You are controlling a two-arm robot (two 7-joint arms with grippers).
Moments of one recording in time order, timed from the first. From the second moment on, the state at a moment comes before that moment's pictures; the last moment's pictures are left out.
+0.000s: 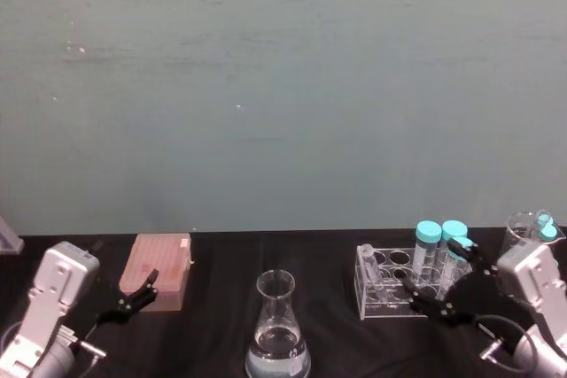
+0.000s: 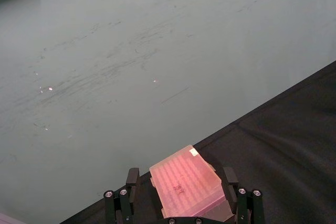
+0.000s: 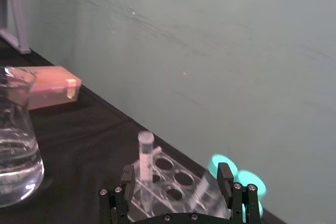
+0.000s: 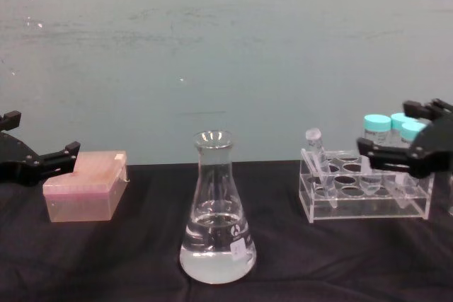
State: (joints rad) left arm -0.20 0.60 0.45 -1.41 -0.25 -0.12 0.03; right arm 0.27 0.54 -0.47 -1.38 0.24 -0.20 0.19
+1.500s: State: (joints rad) left arm -0.20 0.60 0.45 -1.41 -0.25 -0.12 0.03; right arm 0.52 0.29 -0.51 -0.98 0.00 -0.24 0.25
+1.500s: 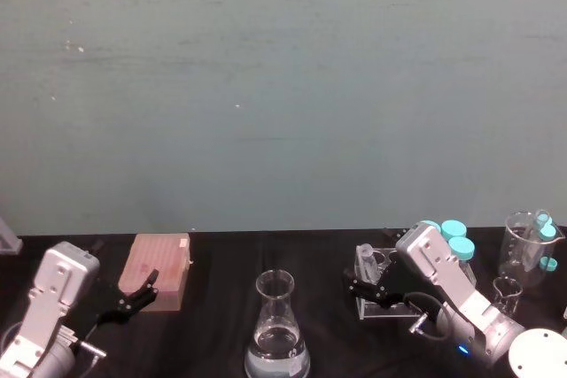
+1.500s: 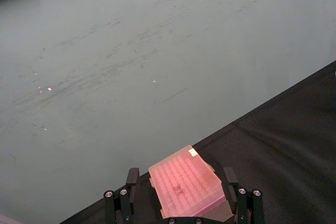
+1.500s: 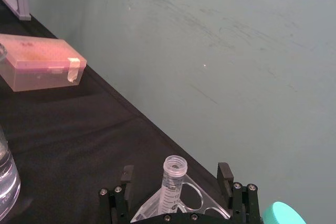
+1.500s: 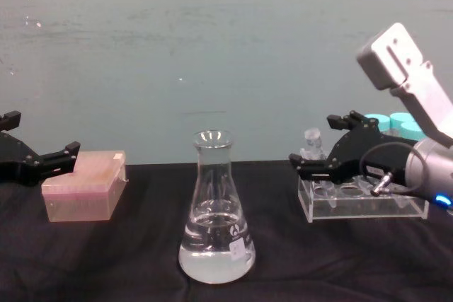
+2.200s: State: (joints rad) left arm -0.20 0.60 0.45 -1.41 -0.25 -0.12 0.03; right arm 0.53 0.24 -0.48 -0.93 -0.06 -0.27 0.24
